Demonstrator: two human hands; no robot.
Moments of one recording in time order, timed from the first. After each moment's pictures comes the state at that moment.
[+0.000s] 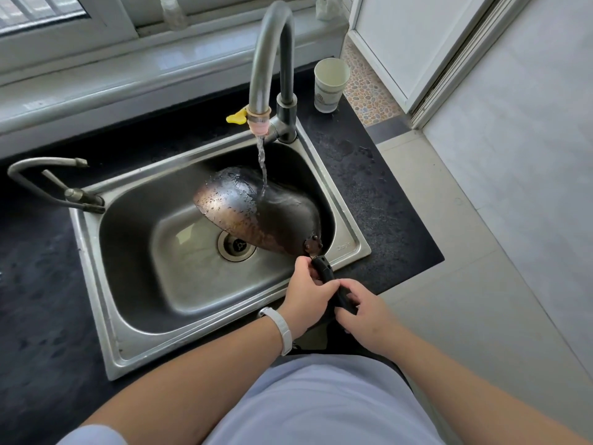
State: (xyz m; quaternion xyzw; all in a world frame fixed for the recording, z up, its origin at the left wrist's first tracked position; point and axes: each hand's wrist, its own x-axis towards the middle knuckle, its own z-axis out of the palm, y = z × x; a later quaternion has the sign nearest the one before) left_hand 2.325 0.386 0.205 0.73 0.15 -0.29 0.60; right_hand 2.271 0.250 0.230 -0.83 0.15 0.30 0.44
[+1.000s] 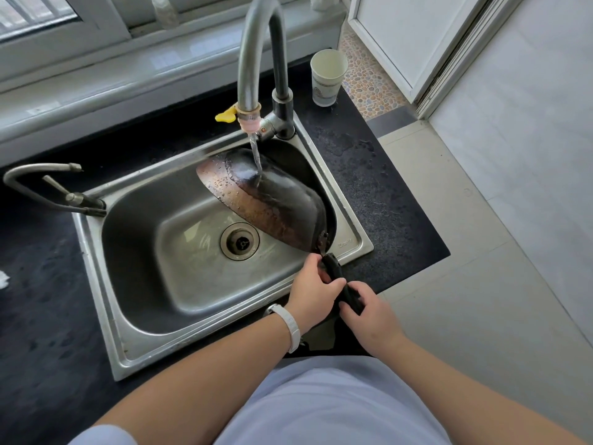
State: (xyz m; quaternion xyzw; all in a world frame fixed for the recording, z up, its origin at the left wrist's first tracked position) left_hand 2.328 0.377 0.203 0.81 0.09 -0.30 0.50; right_hand 2.257 0.248 0.201 -0.85 0.20 0.23 0.43
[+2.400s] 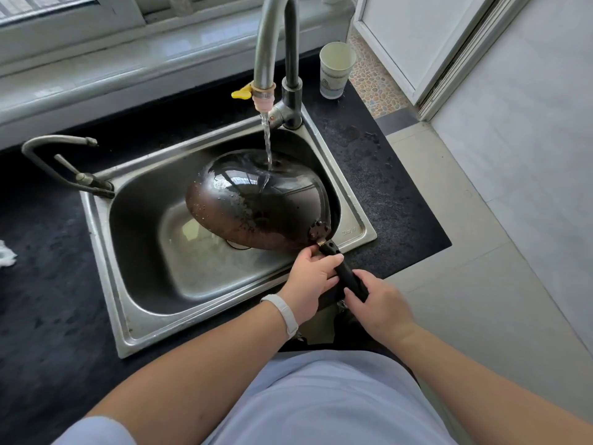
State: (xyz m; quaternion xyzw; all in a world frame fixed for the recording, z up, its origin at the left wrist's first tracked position) left_hand 2.324 0.385 0.208 0.50 0.31 -0.34 0.74; right_hand 2.253 0.249 0.214 -0.92 0.13 0.17 0.32
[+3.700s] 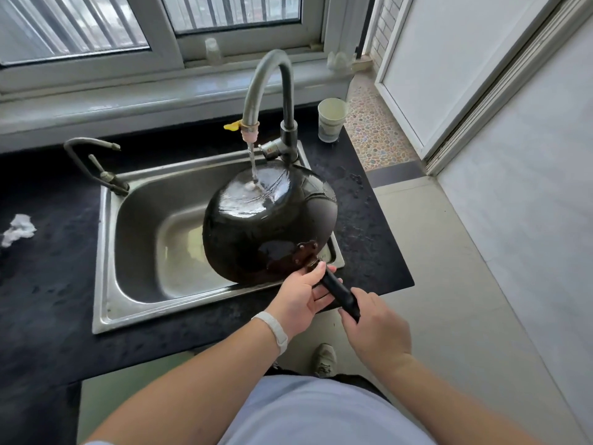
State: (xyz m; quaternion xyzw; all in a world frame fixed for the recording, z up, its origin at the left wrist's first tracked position) left_hand 2.307 0.327 0.246 0.39 0.31 -0.29 0.82; right_hand 2.243 0.181 0.246 -0.99 0.00 -0.01 0.15
